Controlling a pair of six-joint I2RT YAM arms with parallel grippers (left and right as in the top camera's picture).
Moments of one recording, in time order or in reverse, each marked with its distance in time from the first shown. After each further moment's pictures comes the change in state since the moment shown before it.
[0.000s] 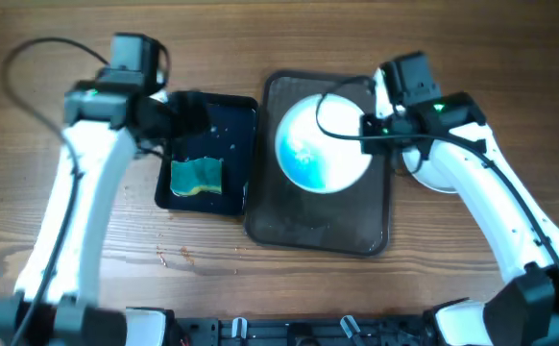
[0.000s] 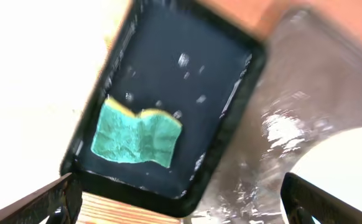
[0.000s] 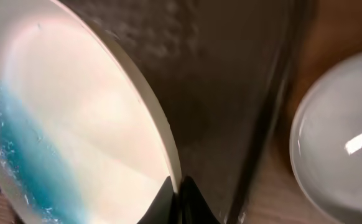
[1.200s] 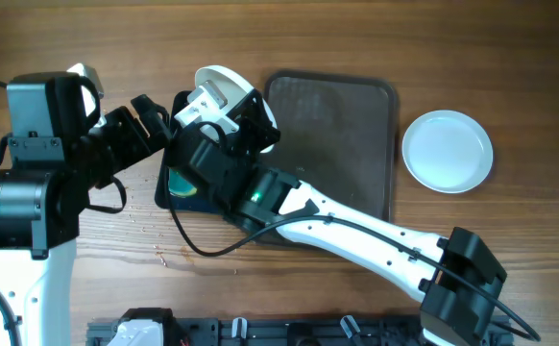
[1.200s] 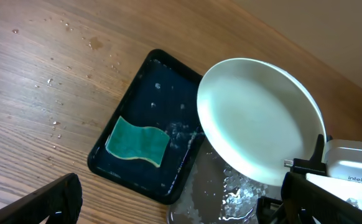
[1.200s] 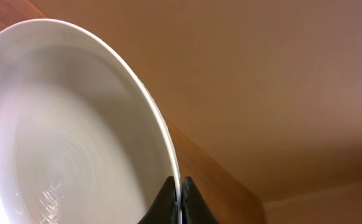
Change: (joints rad) left arm 0.076 -0.341 0.084 -0.113 -0.004 -0.024; right arm 0.753 0.258 0.197 0.617 1.226 -0.504
